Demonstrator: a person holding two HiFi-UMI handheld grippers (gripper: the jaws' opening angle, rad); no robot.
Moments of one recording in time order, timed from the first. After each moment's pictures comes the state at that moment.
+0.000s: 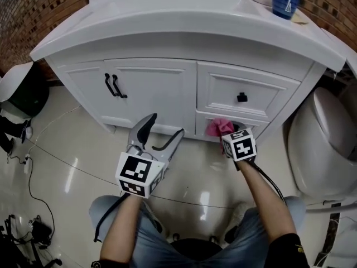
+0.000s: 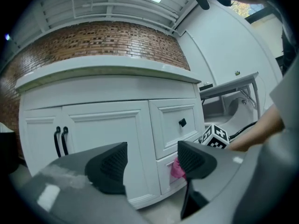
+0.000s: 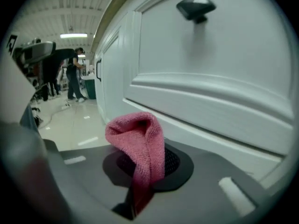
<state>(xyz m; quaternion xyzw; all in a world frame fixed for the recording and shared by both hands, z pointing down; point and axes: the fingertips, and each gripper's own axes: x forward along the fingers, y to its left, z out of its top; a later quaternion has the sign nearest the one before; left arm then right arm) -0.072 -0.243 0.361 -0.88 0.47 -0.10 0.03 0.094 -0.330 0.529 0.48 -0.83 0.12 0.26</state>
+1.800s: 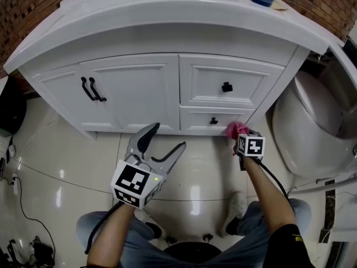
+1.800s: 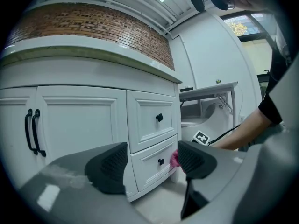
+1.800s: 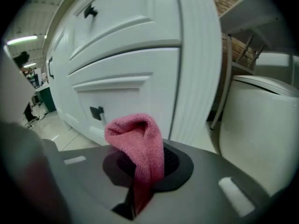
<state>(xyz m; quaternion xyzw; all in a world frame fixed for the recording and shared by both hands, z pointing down) -0.034 -0.213 0.390 -0.93 0.35 -0.11 0.00 0.256 -0.291 0.615 0.65 -0.68 0.25 0.23</state>
